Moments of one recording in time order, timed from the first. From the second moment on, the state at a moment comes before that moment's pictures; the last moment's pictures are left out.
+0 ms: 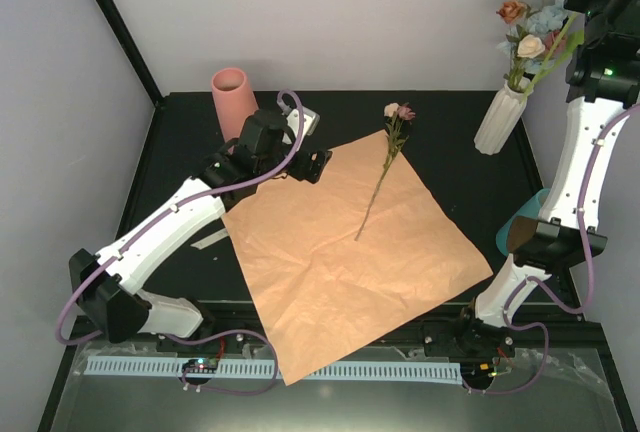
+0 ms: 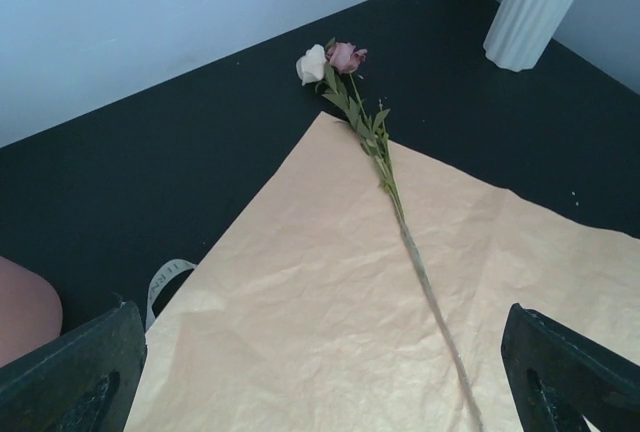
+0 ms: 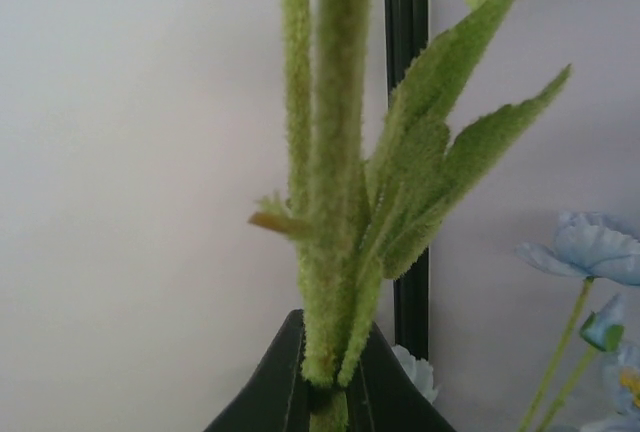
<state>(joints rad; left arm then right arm) -0.67 1.34 1.32 -0.50 -0.06 -0.08 -0.28 1.82 2.43 -0.45 -0.01 0.09</state>
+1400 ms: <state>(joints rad) -0.61 1.40 1.37 -0.50 0.03 -0.09 -0.28 1.91 1.95 -0.17 -0.03 0.11</state>
